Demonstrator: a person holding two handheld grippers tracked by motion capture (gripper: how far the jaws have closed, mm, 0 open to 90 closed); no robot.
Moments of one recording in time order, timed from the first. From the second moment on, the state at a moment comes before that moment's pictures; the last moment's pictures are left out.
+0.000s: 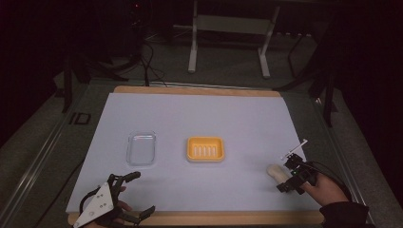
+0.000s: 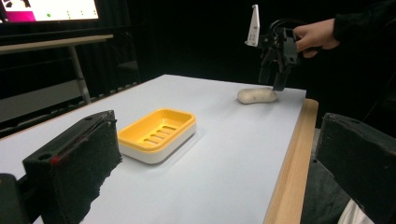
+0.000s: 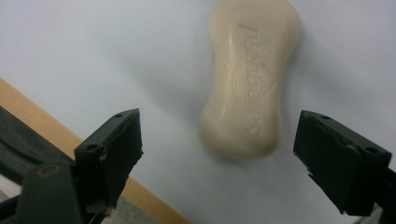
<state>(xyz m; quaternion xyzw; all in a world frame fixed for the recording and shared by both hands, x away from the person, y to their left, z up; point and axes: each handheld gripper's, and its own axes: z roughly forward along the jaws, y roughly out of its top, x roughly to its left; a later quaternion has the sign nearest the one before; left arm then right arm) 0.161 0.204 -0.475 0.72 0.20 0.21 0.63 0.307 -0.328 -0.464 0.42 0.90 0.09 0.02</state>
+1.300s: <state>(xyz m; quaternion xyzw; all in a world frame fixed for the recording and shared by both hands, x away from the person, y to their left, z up) 0.161 0.203 -0.476 0.72 0.19 0.21 0.63 0.315 -0.331 -0.501 0.43 0.89 0.13 0.08</state>
